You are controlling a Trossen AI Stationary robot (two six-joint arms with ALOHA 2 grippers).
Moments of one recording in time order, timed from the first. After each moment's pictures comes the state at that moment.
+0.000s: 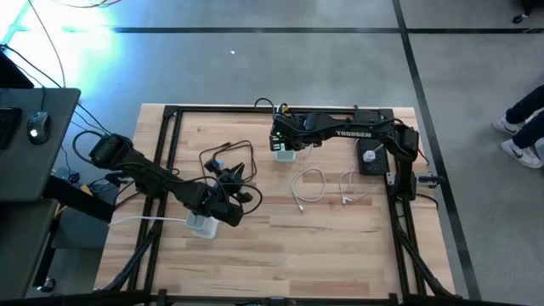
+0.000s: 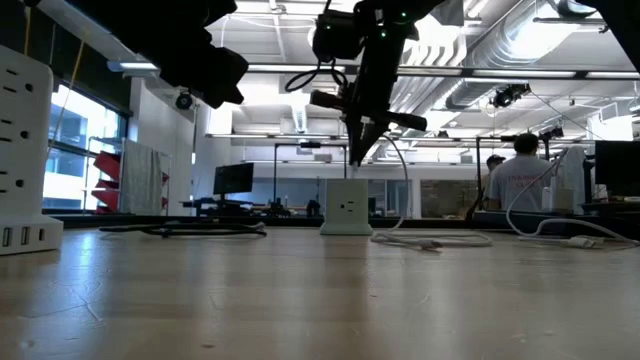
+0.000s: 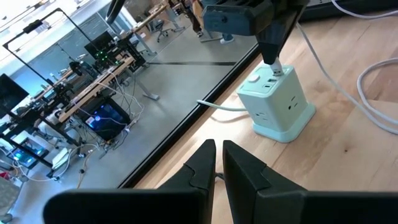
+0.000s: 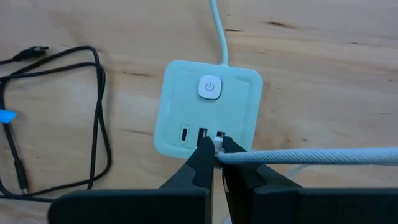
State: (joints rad) left arm -0.39 1.54 0.90 -0.45 -1.32 -0.52; right arm -0.25 1.96 1.64 -0.94 0.23 1.12
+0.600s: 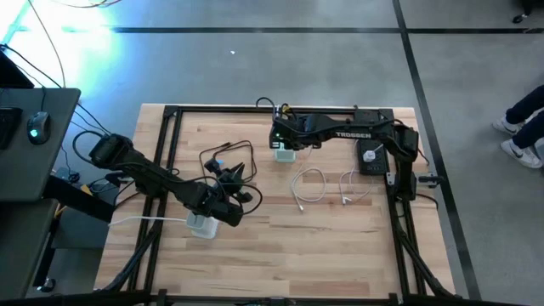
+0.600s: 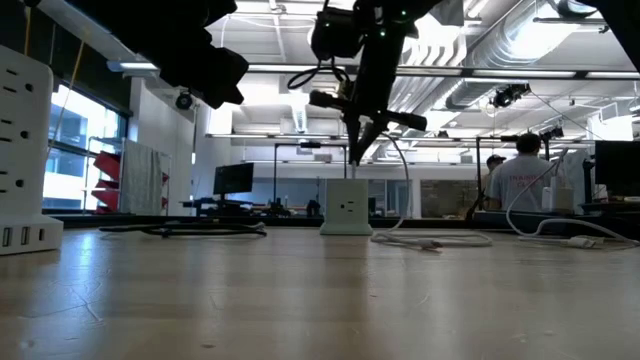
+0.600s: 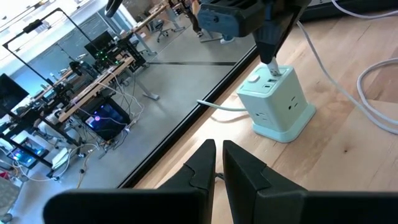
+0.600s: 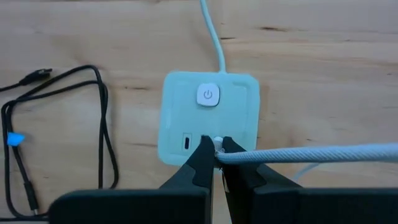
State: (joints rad) left arm -0.39 1.54 0.90 -0.44 -1.32 -0.52; right arm -0.23 1.96 1.64 -0.92 0.28 1.22
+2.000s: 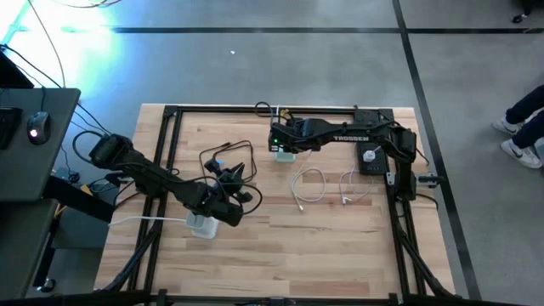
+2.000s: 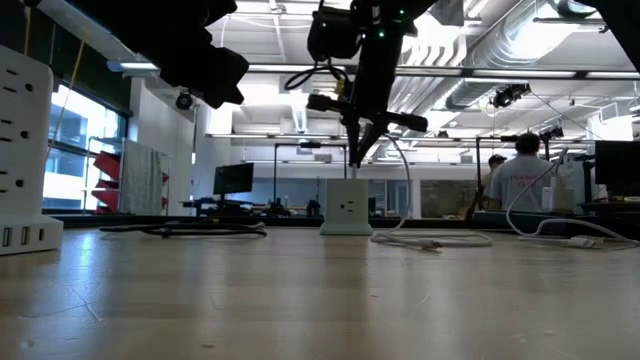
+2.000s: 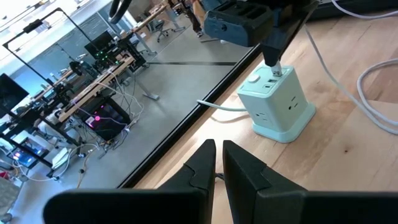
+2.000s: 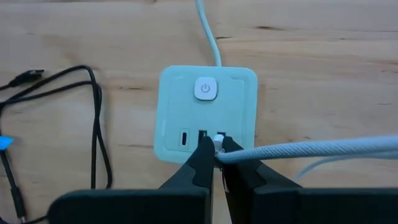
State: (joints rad) left arm -0.39 1.54 0.90 -0.44 -1.32 -0.52; right arm -0.20 1.98 1.64 -0.95 0.32 1.25
